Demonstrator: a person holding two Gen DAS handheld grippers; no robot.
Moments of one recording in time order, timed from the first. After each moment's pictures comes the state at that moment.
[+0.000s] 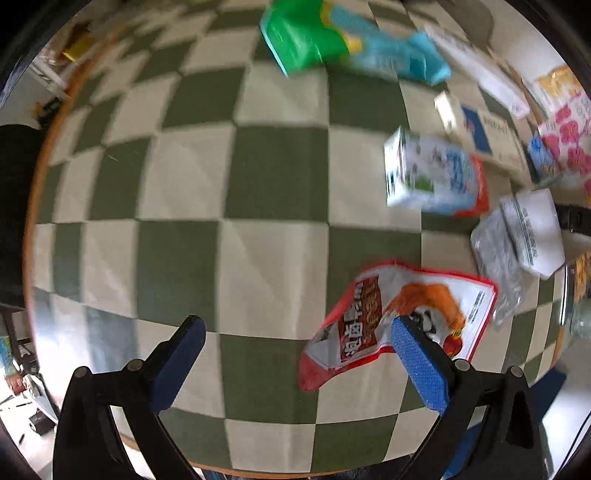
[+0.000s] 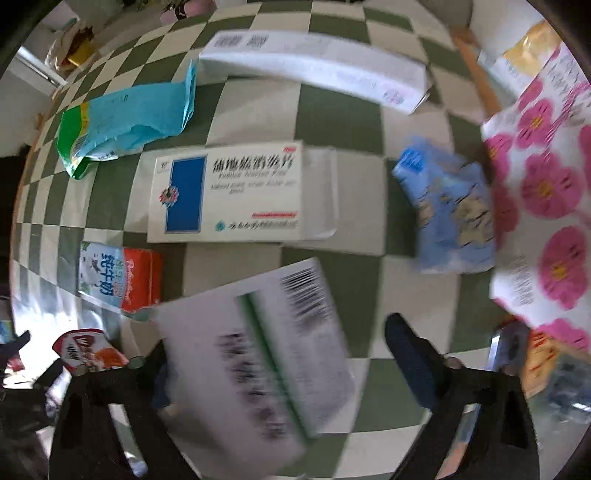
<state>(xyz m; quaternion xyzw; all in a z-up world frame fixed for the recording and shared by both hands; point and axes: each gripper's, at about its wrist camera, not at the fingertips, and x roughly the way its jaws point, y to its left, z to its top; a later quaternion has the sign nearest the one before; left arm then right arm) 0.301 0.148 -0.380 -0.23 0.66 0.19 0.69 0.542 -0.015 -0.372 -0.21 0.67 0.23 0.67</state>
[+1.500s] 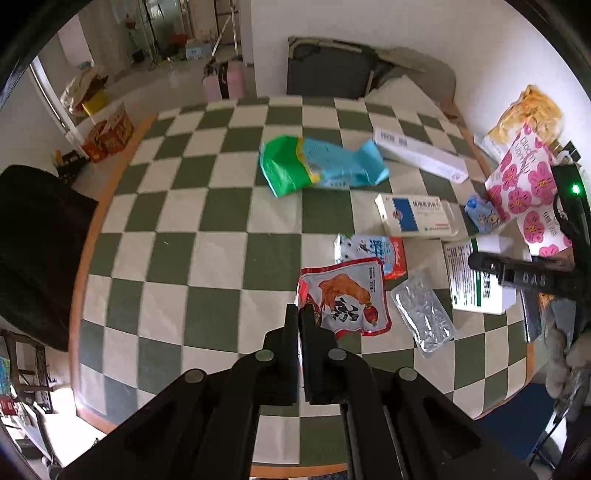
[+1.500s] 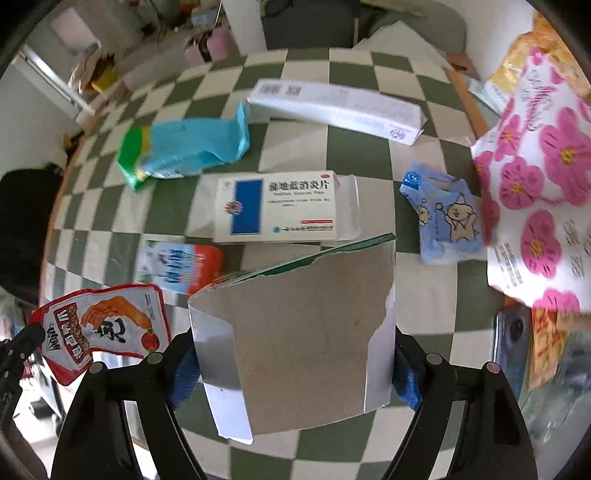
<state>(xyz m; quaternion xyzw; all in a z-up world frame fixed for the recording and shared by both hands) 0.275 0.124 -0.241 -0.17 0.53 0.22 0.80 0.507 -0.035 -0.298 -0.16 0.61 0.27 0.73</state>
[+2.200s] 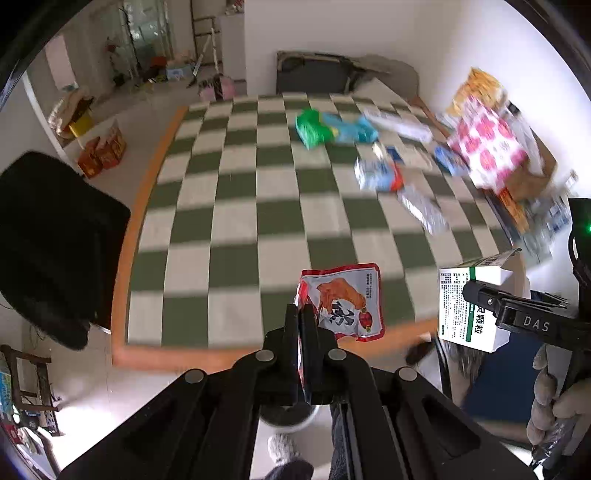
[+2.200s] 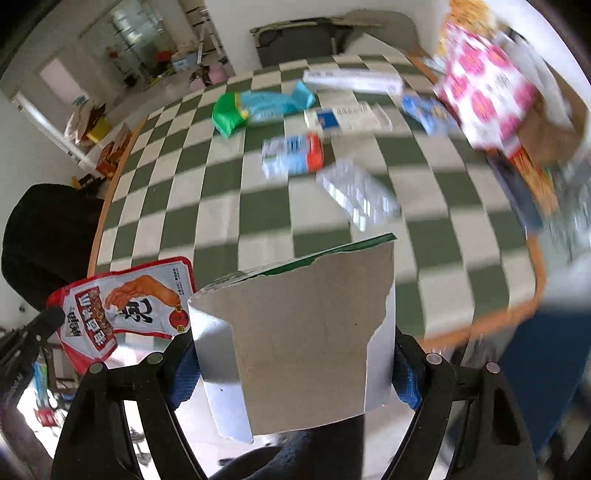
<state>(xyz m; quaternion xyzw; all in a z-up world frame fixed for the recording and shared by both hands) 0.050 0.115 -0.221 -0.14 0.52 0.16 0.83 0.215 -0.053 -0.256 -0.07 0.59 0.22 0.78</state>
